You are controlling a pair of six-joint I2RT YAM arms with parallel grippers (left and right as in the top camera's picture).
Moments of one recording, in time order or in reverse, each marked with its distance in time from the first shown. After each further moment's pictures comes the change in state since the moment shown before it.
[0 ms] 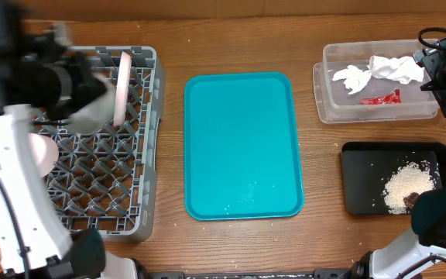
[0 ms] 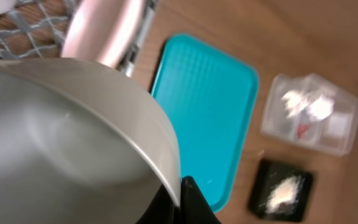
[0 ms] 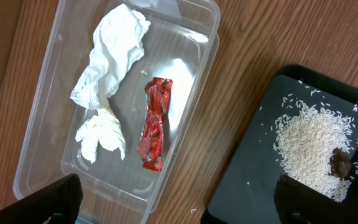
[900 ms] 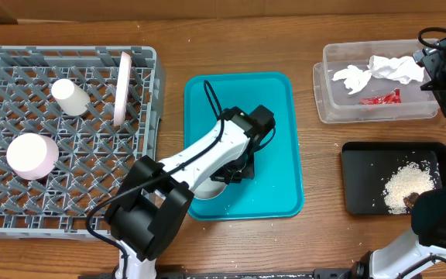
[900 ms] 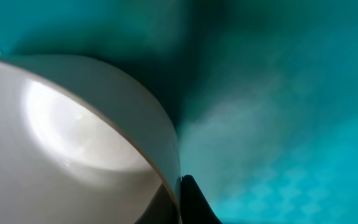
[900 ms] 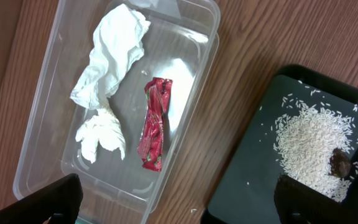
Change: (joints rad) left arm -0.969 0.297 -0.786 0.481 -0.491 -0.419; right arm 0.000 0.000 0.000 0.000 0.000 0.000
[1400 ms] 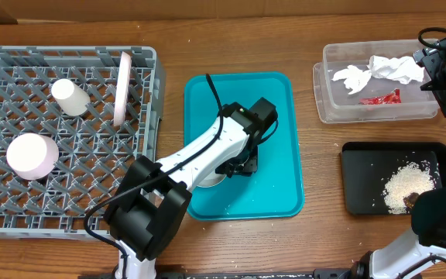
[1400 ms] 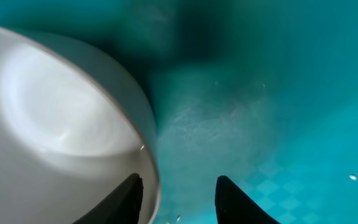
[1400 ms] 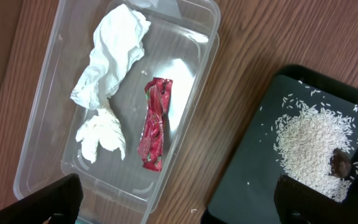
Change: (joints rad) left arm 0.005 -0.003 0.014 0.087 -0.008 0.047; right arm 0.000 0.000 0.000 0.000 0.001 0.000
